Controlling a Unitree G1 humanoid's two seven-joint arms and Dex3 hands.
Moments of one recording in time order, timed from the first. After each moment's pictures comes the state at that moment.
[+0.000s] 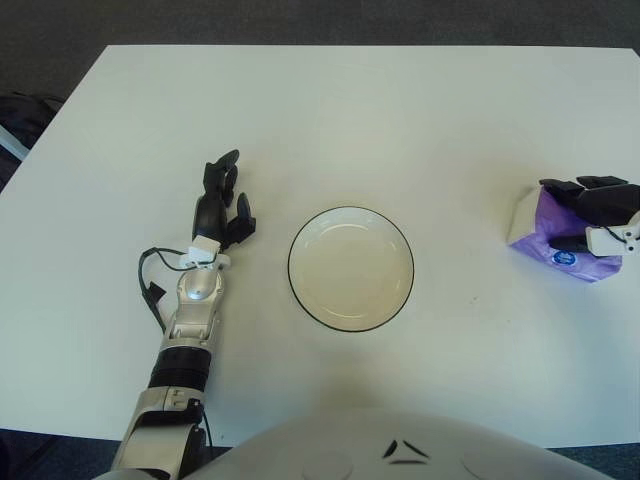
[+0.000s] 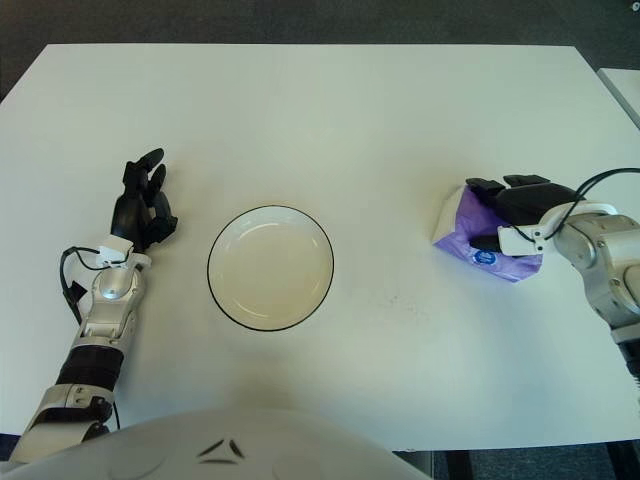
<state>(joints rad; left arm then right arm) -0.09 0.15 0.07 0.31 0.06 -0.48 0.09 -0.04 -1.12 -0.02 0.02 -0.68 -0.07 0.54</state>
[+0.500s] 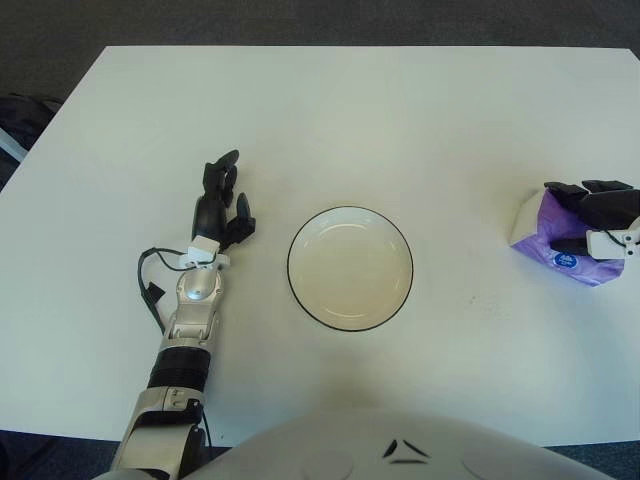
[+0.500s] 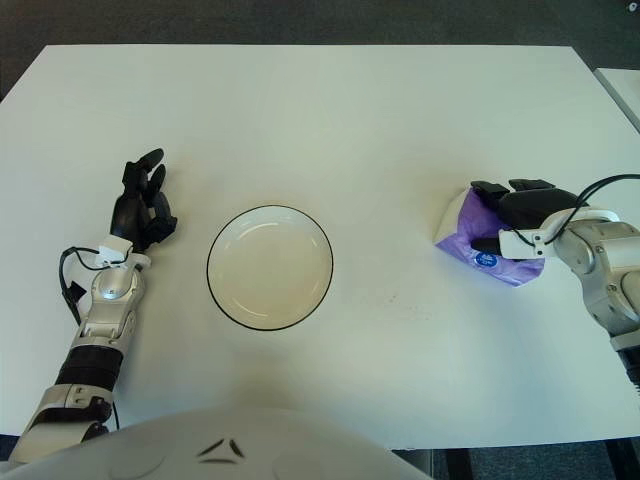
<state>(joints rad) -0.09 0.15 0.07 0.31 0.06 -0.48 0.09 -0.02 -1.11 0.01 0.02 -0.68 -0.05 0.51</state>
